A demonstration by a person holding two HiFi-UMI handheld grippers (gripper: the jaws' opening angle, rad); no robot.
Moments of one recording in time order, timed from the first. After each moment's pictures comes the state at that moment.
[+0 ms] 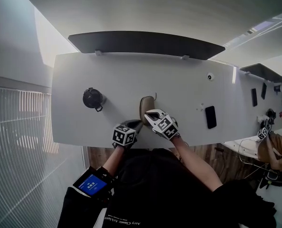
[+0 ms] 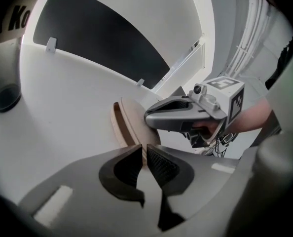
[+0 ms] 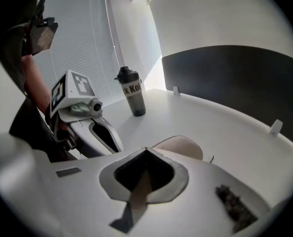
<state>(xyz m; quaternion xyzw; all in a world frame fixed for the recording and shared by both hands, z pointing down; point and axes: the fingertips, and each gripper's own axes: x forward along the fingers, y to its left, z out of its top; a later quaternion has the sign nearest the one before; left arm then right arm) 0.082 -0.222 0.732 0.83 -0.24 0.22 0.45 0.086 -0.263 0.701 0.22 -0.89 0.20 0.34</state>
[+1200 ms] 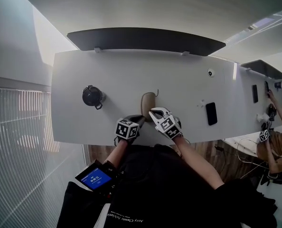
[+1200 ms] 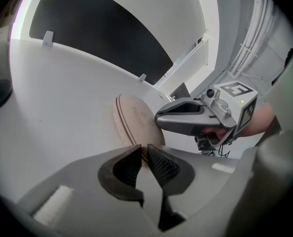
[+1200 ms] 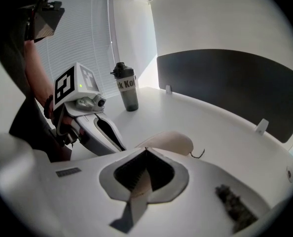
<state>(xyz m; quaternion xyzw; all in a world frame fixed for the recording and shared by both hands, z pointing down) 0.095 -0.229 0.746 0.83 -0.23 0.24 0.45 0.112 -0.262 0.708 0.26 -0.88 0.18 0.36</state>
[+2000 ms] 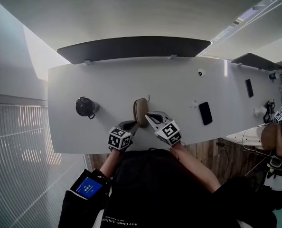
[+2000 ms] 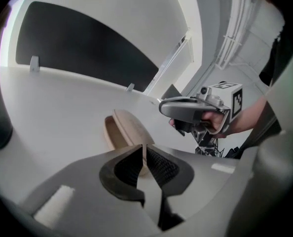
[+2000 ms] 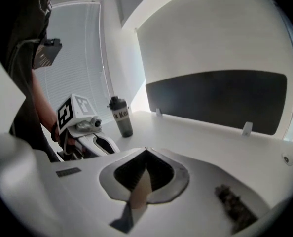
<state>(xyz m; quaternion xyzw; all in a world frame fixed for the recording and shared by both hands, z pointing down) 0.092 -0.235 0.706 0.87 -0.22 0.23 0.38 0.128 -0.272 0.646 0.33 -0.90 0.19 0.23</state>
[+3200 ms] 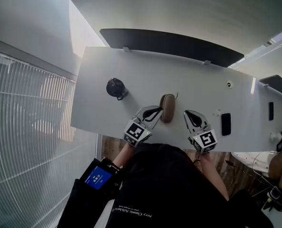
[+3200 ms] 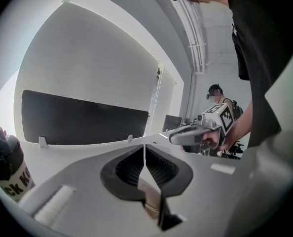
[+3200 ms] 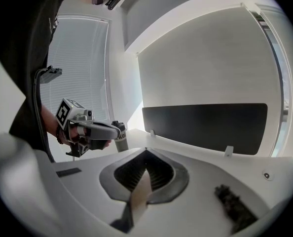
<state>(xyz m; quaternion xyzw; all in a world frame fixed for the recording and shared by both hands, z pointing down) 0.083 -0.272 0.561 0.94 -0.31 0.10 0.14 0.180 -0.268 0.552 0.37 -0.91 0.12 0.16</state>
